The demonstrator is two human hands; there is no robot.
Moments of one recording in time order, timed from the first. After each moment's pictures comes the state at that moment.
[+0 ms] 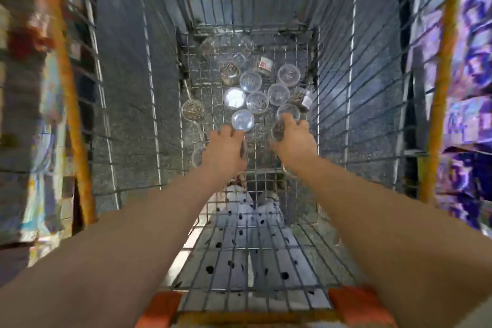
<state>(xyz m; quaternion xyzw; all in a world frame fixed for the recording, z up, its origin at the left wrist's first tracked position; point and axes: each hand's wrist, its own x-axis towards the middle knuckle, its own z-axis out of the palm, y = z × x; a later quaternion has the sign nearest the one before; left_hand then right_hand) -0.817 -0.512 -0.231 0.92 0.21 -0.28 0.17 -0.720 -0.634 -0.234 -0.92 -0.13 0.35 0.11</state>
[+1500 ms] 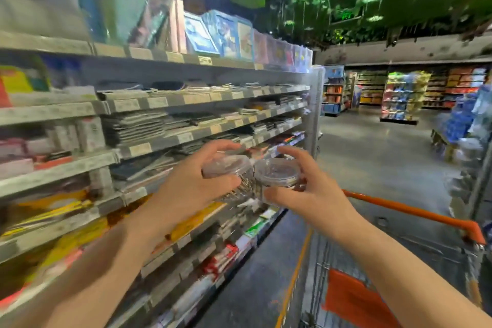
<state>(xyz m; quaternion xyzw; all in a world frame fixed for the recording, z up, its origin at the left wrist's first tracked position) -1.024 -0.446 0.344 0.80 0.32 0.39 0.33 -0.837 -0.521 0.325 -0.58 -0.63 0.15 0.50</state>
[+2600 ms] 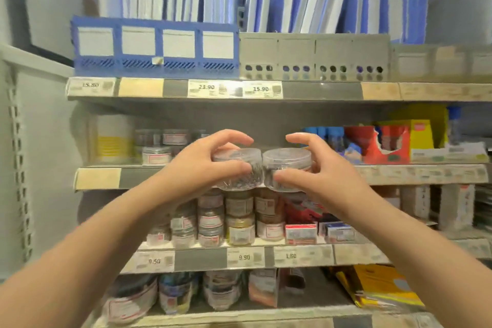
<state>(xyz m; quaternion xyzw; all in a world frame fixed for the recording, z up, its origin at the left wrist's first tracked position) -1.630 -0.368 0.430 0.67 0.59 0.45 0.05 -1.449 -0.273 0.412 -0.23 -0.83 0.24 0.45</state>
